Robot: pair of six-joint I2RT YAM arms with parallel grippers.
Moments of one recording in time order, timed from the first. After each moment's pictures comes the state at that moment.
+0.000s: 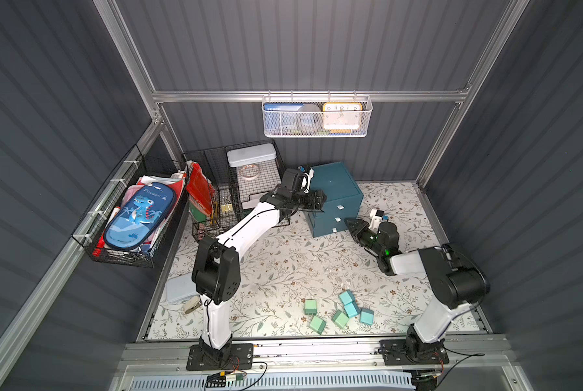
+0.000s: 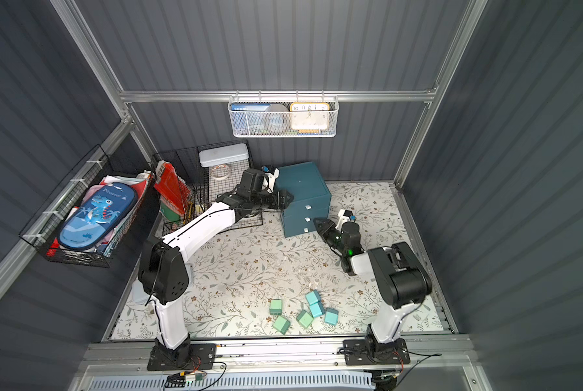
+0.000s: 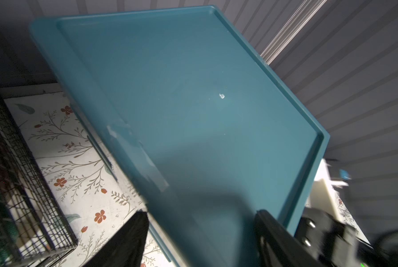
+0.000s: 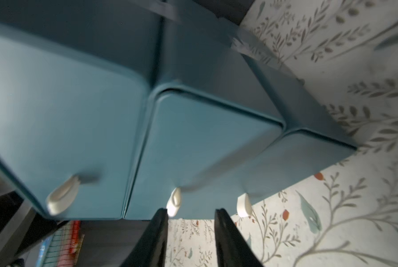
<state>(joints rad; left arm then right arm) -0.58 1.95 1.72 -0.35 0.23 -0.29 0.21 1.83 0.63 1.01 -0.41 1.18</state>
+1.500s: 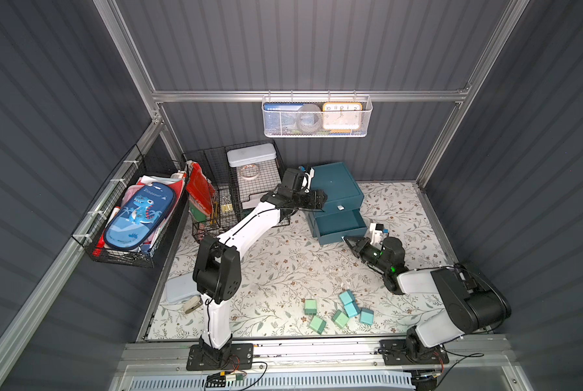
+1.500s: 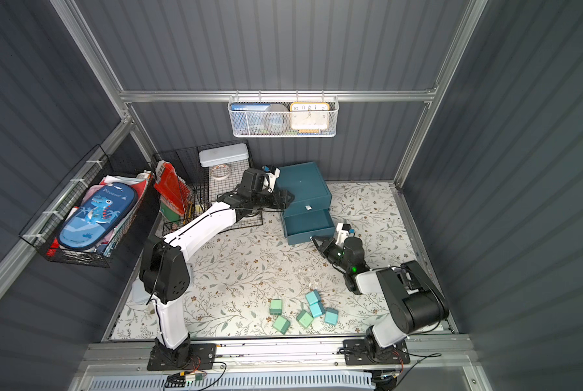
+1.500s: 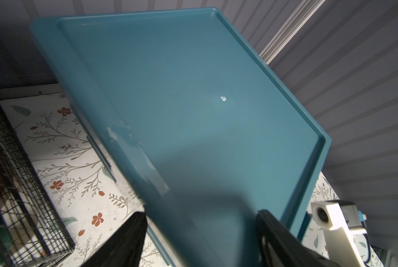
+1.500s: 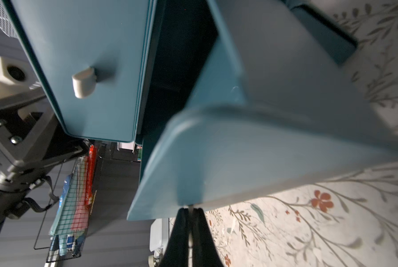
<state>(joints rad) -0.58 1.96 1.73 -0.34 0.24 -0.29 0.28 1.53 0.37 0.91 -0.43 1.12</state>
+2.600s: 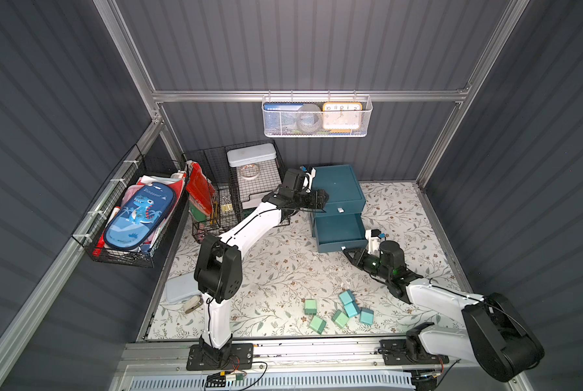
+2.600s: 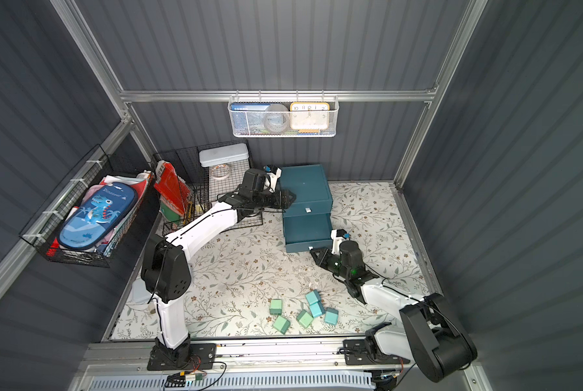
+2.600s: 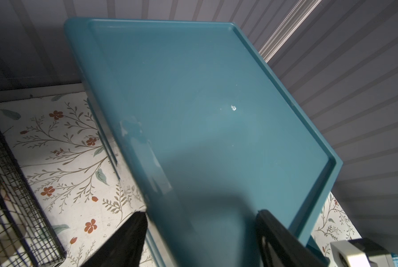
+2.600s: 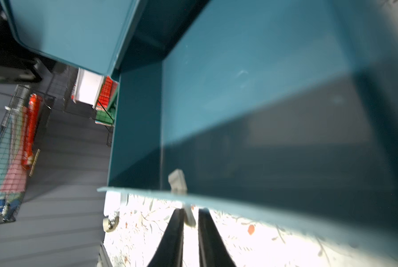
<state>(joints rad) -0.59 1.97 1.73 -0.32 0.24 -0.29 0.37 1.24 0.37 0.40 -0.36 0.86</state>
